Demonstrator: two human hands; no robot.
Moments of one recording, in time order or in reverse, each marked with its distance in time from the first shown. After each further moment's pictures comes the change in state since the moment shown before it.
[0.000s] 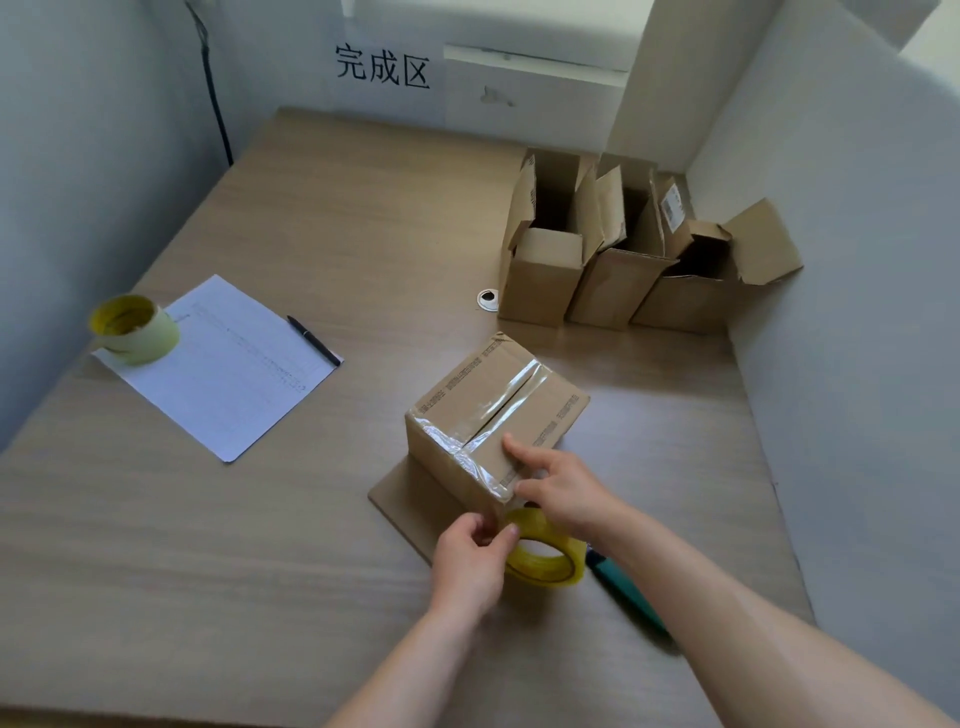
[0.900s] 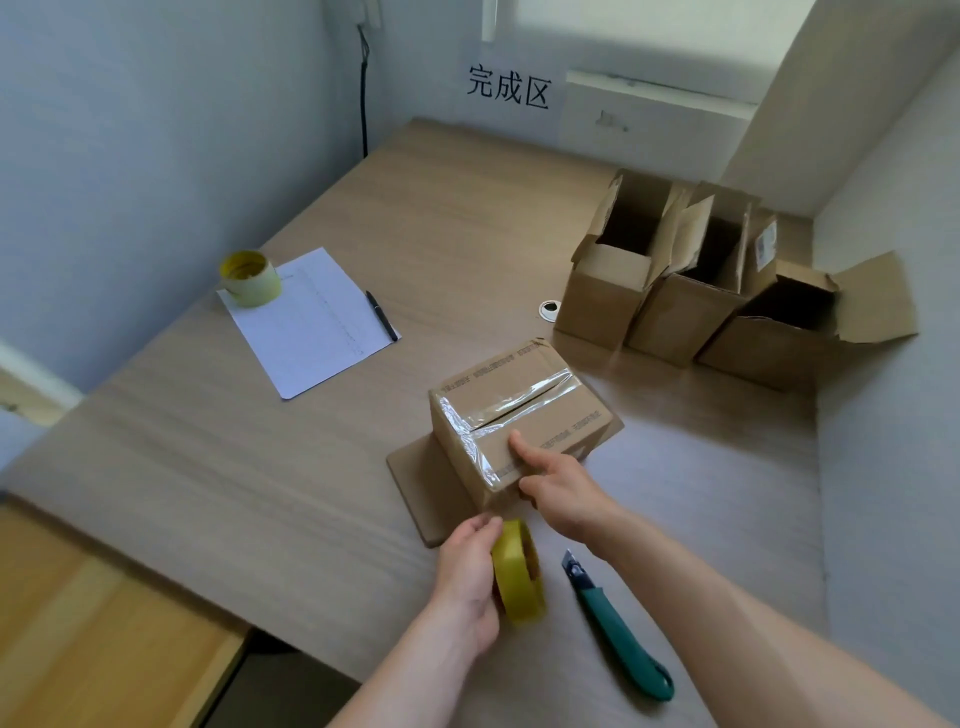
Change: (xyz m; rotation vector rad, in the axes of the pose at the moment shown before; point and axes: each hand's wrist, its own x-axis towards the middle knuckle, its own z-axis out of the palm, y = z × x) left_hand -0.035 0.022 0.053 -0.830 0.235 -0.297; right_hand 0.009 0.004 -0.022 -0.137 -0.216 -0.131
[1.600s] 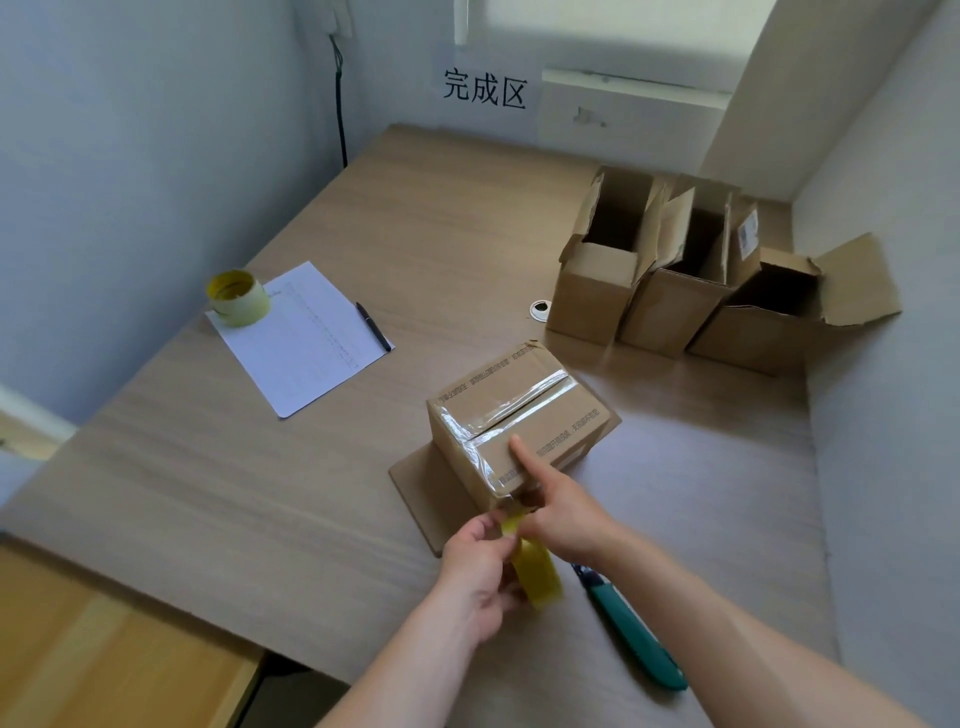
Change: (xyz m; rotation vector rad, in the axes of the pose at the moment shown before) left_hand 0.000 0.014 -0.001 0.213 -0.067 -0.117; right_hand -0.009 0.012 0.007 -0.099 -0.058 0.010
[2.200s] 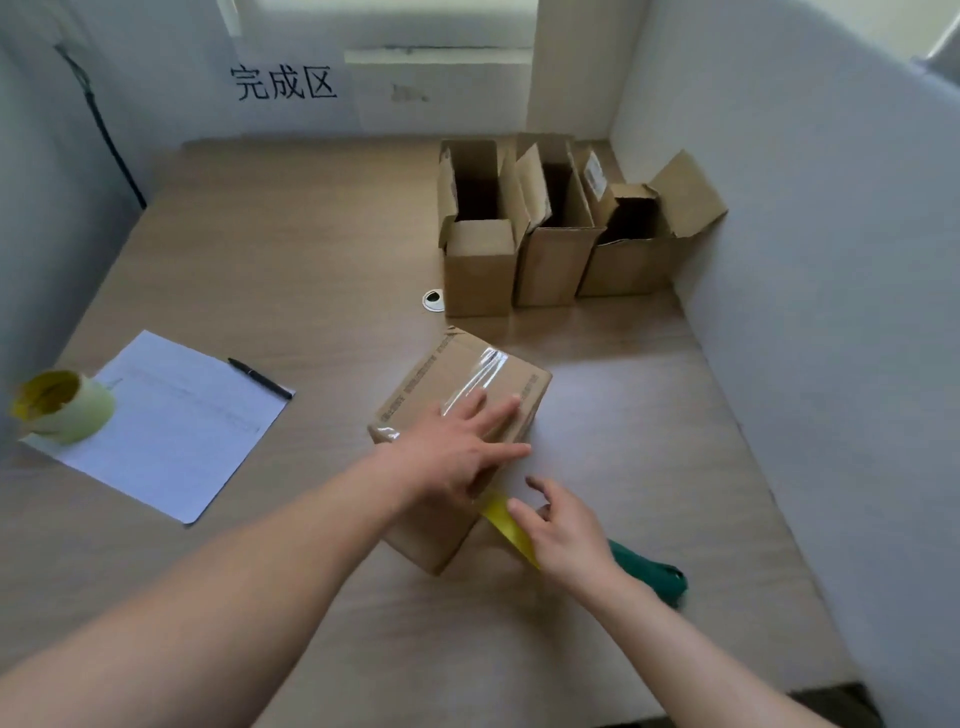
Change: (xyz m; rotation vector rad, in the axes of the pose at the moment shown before) left_hand 0.071 0.137 0.033 2.514 -0.742 1.223; right_hand -0.022 0.023 0.056 0.063 0.599 0.304
